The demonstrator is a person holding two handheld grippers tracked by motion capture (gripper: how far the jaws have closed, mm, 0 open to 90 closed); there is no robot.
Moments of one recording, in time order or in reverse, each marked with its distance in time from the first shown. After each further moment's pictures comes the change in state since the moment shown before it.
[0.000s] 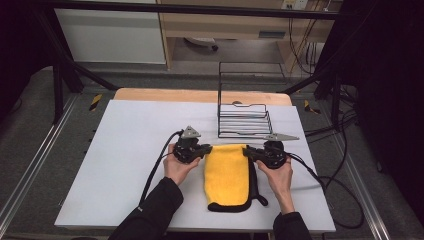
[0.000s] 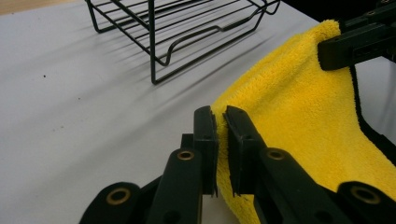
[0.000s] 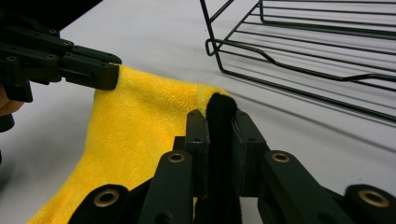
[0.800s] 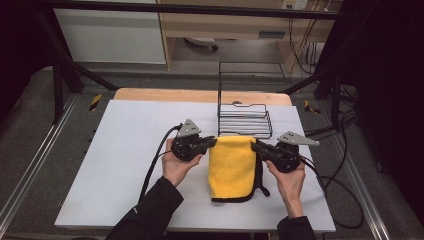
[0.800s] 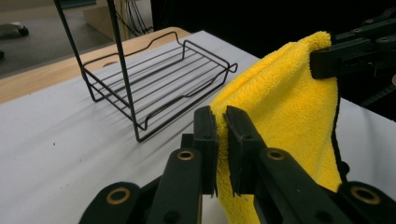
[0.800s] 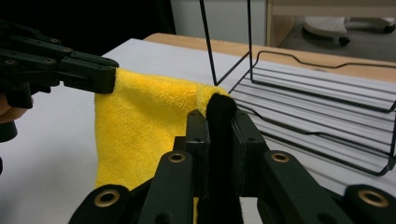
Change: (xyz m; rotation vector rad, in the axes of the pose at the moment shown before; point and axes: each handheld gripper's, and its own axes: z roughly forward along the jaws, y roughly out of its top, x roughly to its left) left arm -0.033 0.035 -0.041 -0.146 -0.012 0.087; right arm 0.029 0.018 -0.056 -0.178 -0.052 -0.078
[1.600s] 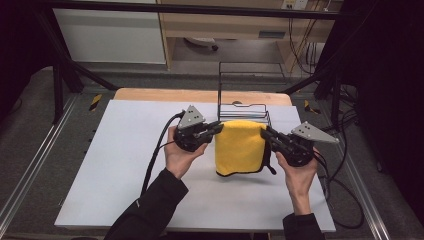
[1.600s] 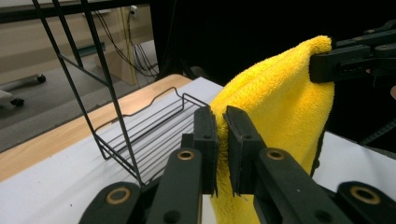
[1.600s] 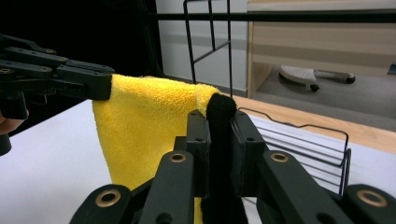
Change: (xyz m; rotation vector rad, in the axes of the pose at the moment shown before) left arm -0.015 0.048 -0.015 -0.118 0.023 0.082; right arm 0.009 0.037 -0.032 -0.154 -0.062 -0.065
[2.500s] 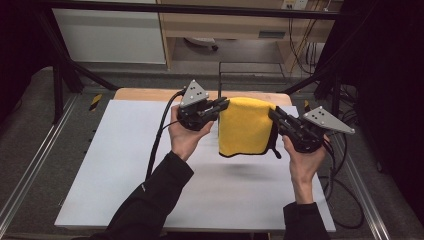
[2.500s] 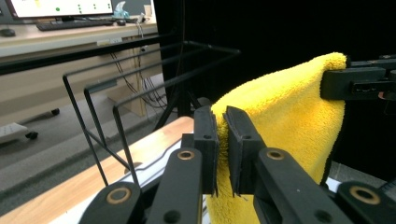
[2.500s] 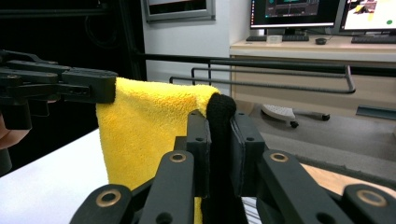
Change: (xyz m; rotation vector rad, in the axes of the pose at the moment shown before) left arm 0.007 0.054 0.003 -0.119 0.030 0.022; right arm -0.002 0.043 -0.008 -0.150 -0.062 -0.032
